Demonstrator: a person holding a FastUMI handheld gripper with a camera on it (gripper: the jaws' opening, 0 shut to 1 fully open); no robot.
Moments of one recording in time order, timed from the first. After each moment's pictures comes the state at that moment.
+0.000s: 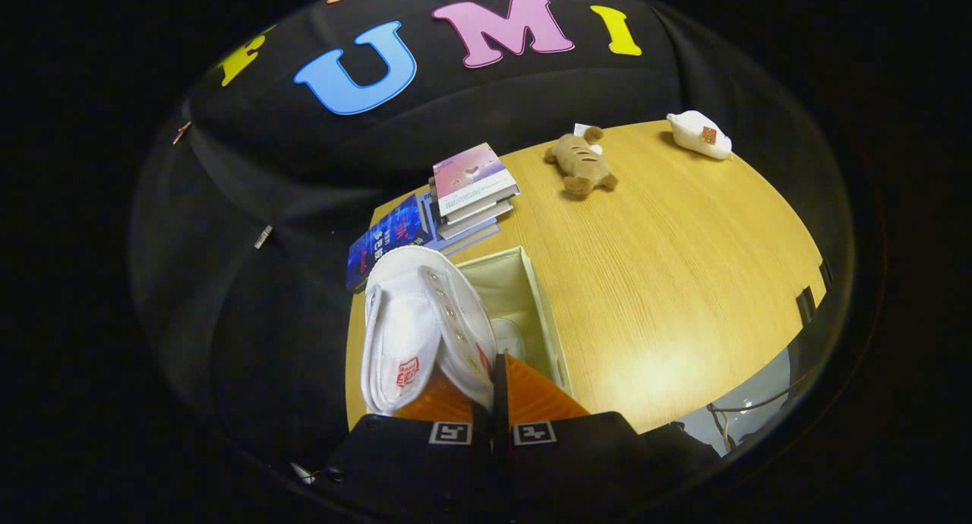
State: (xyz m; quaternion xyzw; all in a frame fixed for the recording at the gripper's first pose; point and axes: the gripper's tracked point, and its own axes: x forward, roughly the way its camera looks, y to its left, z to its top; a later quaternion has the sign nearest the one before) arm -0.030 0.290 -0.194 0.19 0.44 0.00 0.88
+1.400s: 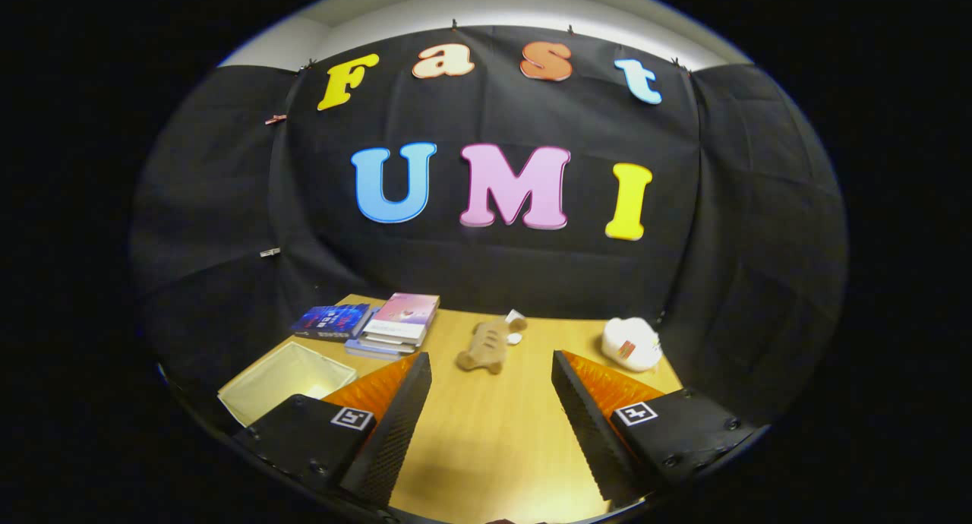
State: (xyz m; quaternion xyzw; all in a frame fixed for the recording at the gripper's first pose) arm 0.008 -0.018 -0.023 -0.03 0.11 0.07 0.99
